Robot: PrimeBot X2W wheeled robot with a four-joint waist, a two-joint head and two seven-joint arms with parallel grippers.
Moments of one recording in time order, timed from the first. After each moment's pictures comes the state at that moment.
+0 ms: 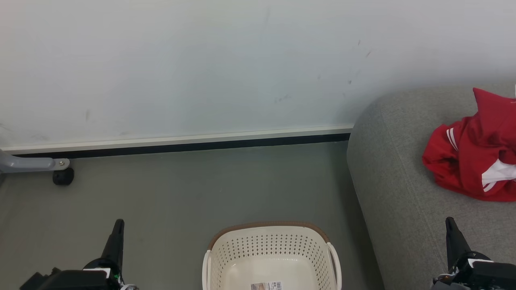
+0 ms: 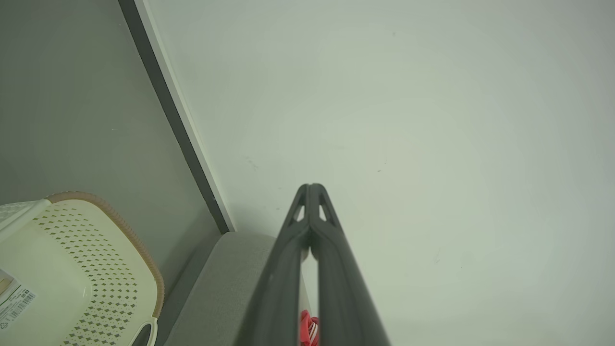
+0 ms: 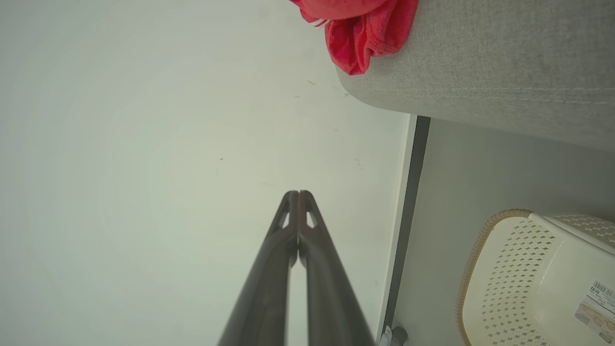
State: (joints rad) left arm -0.08 0.04 0.09 0.30 -1.60 -0.12 0.11; right arm -0.09 -0.04 -0.13 0.30 1.60 0.12 0.11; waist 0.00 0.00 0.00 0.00
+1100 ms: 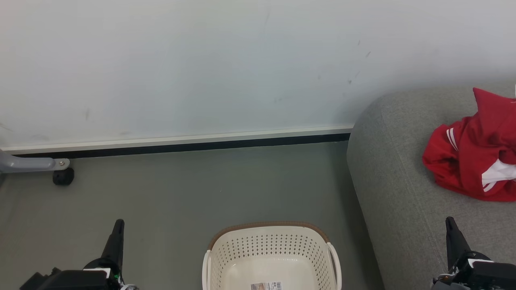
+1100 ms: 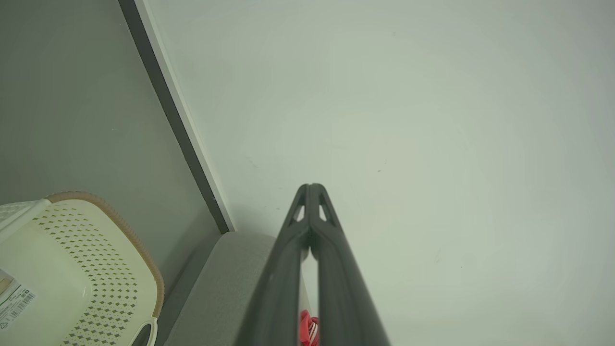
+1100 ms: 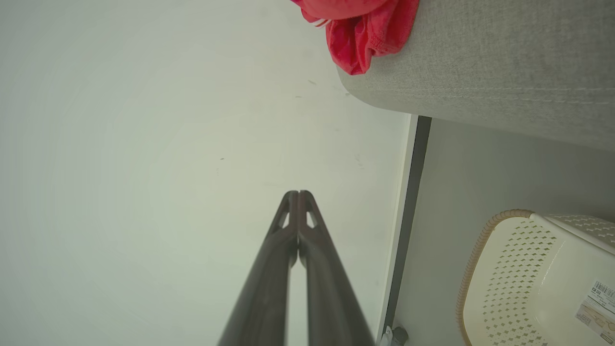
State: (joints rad) left arm -0.08 0.04 0.09 0.30 -1.60 -0.12 0.11; right arm -0.09 -0.04 -0.13 0.30 1.60 0.12 0.11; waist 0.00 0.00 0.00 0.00
